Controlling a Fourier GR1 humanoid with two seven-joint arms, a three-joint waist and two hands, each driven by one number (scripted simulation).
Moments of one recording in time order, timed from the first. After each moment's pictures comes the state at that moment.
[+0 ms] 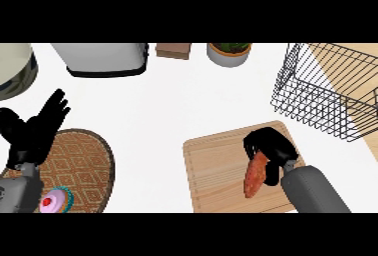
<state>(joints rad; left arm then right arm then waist) -0.17 0.33 0.13 -1.37 0.12 0.00 0.21 -0.32 -0.22 0.27 -1.05 0.92 0.14 -0.17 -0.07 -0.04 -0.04</state>
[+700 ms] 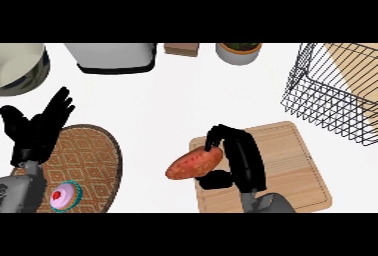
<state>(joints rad) -0.18 0.32 0.12 -1.38 0.12 -0.01 0.22 -0.18 -0.01 0.49 -1.59 0.72 -0.31 0.32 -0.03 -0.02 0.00</state>
